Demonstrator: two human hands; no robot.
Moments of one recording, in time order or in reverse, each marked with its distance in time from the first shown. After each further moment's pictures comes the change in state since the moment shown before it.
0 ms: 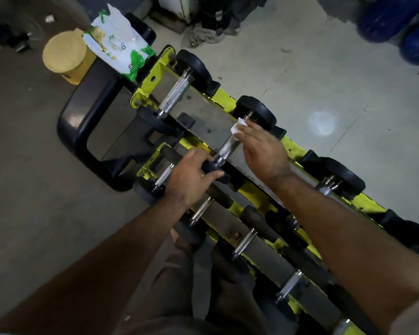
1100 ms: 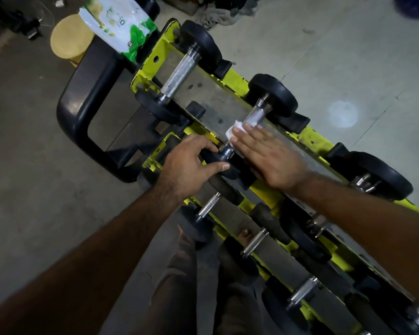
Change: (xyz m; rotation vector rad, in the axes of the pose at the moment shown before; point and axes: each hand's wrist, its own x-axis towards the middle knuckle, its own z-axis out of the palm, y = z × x) left_hand 0.011 -0.008 -0.004 -0.051 0.032 -0.028; right_hand -0.025 0.030 0.027 -0.038 -0.227 -0.421
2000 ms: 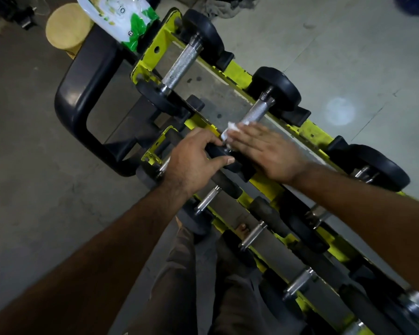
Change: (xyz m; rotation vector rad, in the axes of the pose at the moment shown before) left_hand -0.006 0.004 0.009 0.012 0.046 0.009; right_hand 0.007 -0.005 -0.007 0.006 -0.027 -0.094
